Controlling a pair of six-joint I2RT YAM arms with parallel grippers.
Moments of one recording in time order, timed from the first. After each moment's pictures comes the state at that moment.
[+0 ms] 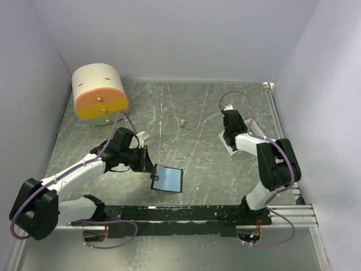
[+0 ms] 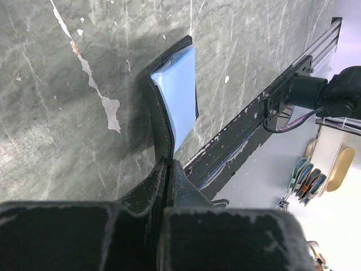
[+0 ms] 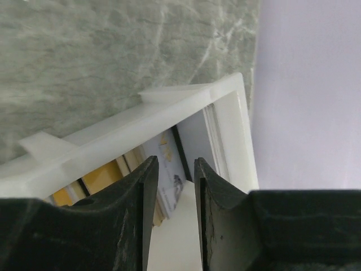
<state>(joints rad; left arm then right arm) -0.53 1.17 0.62 -0.34 0.57 -0.57 0.24 1.66 0.78 0.15 0.70 -0.46</state>
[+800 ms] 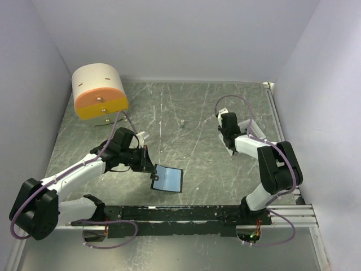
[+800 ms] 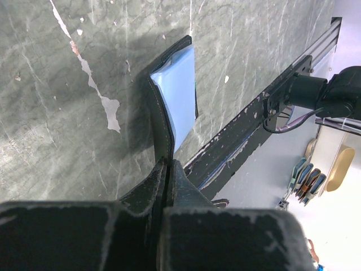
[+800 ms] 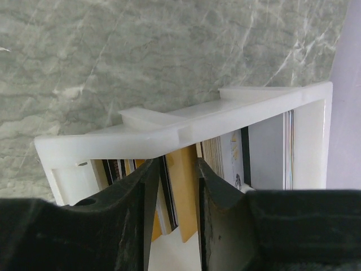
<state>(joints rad) -0.53 1.17 0.62 -0.34 0.57 -0.57 0.25 1.60 0.77 0.03 0.42 -0.38</state>
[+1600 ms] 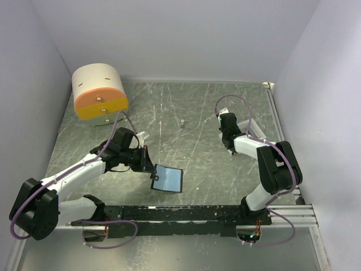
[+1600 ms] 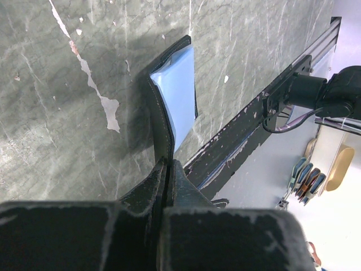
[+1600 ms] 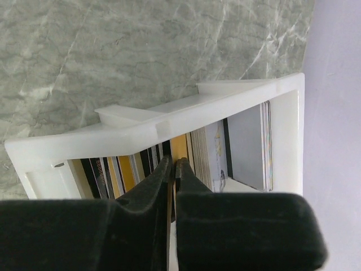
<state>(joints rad) -0.53 1.16 0.62 -0.34 0.57 -0.57 0.28 1.61 0.75 0.06 0.54 -0.39</state>
